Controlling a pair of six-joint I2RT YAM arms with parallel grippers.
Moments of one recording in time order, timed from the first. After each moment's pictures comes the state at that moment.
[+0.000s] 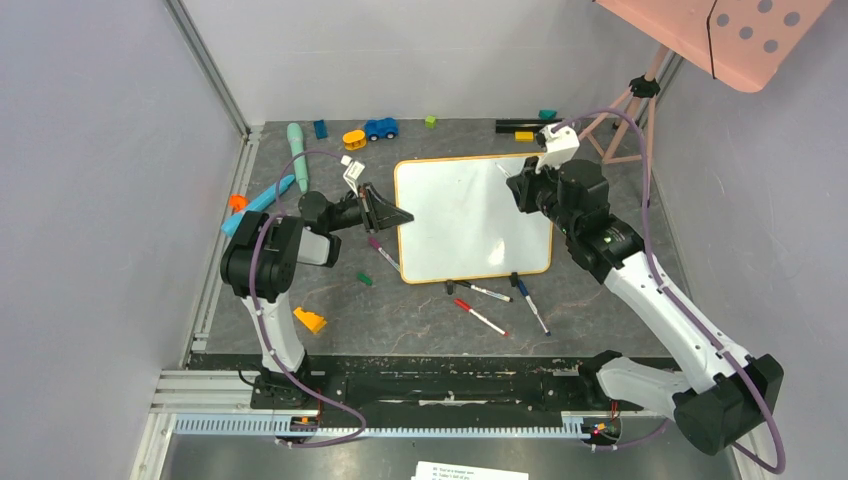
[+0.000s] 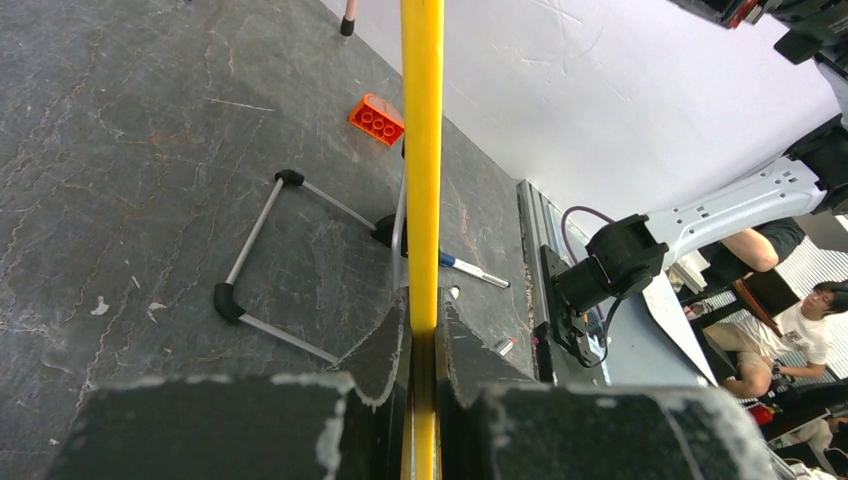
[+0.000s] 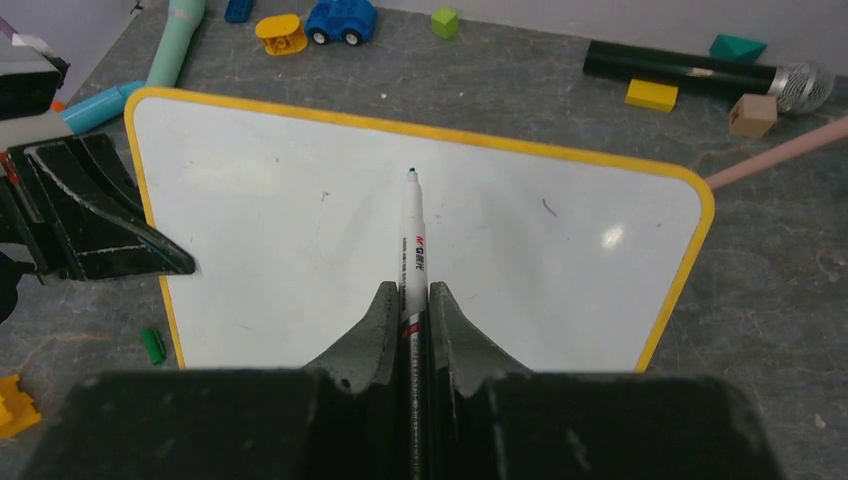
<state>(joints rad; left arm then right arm) -0.17 1.95 0.76 1.47 1.16 -0.93 0.47 1.10 1.03 -0.20 0.09 0.16</state>
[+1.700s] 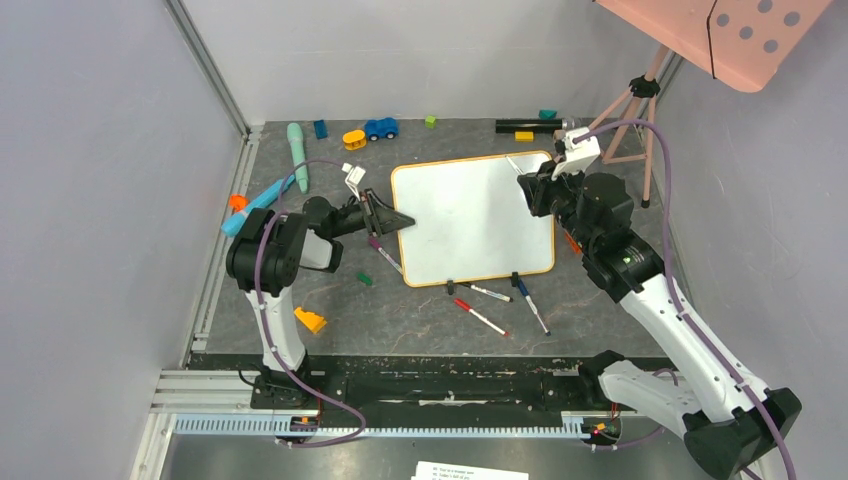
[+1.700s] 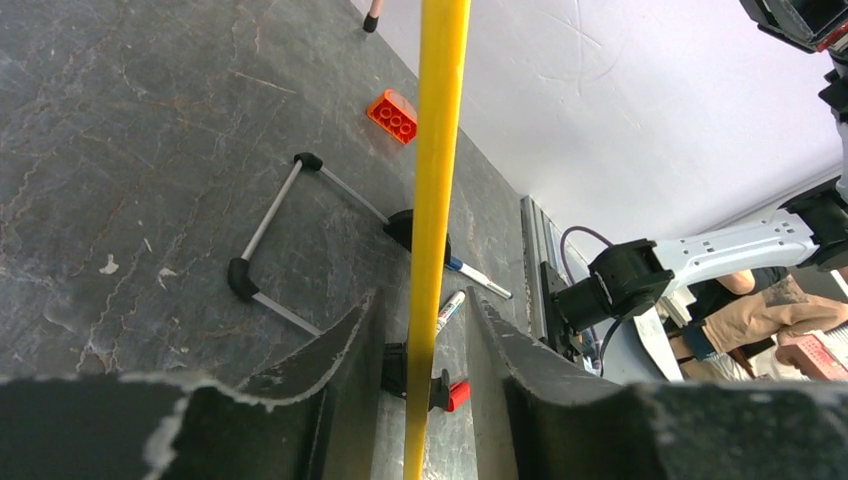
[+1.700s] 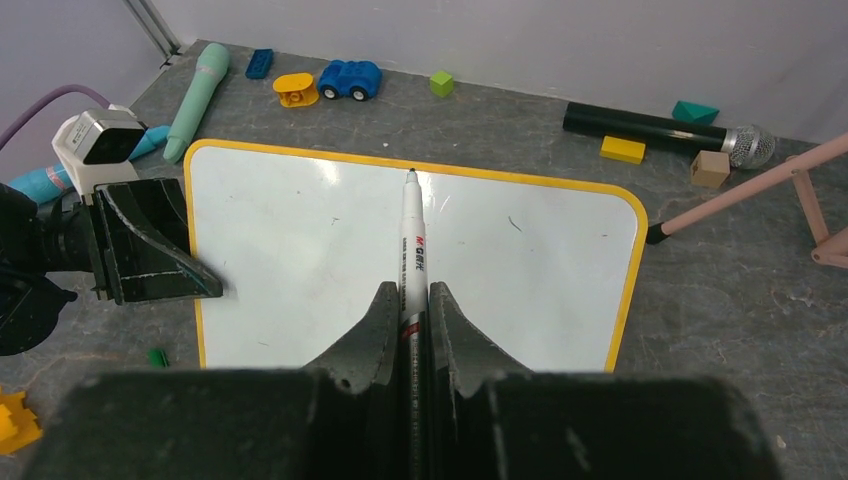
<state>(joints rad) -0.18 2.00 0.73 1.48 1.10 -0.96 0.47 0.97 1.01 -0.16 0.10 0.11</state>
